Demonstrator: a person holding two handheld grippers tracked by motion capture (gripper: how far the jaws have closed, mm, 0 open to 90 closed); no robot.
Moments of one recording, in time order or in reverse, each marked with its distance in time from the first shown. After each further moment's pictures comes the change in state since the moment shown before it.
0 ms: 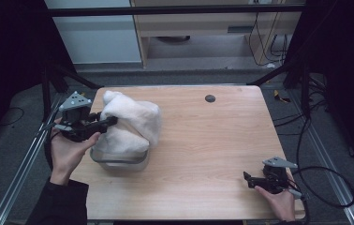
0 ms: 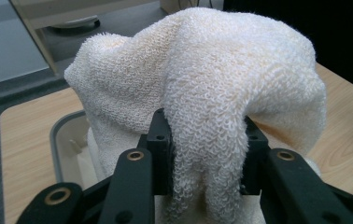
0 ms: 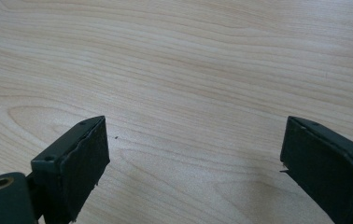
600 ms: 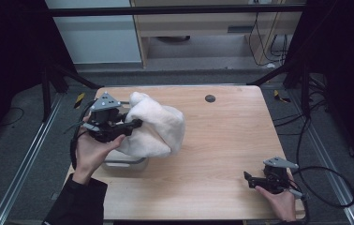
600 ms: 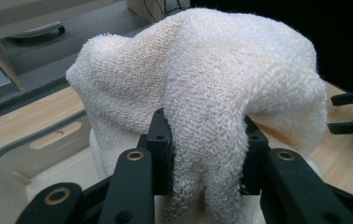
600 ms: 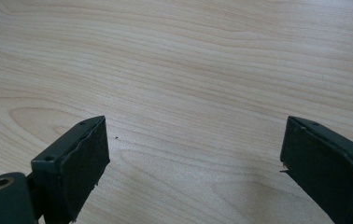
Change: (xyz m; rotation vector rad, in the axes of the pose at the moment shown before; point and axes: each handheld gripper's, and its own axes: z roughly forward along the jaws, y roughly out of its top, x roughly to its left) left arm -0.045 0.015 0.030 0.012 -0.102 0.076; right arm -0.001 0.000 -0.002 -0.009 -0.003 -0.005
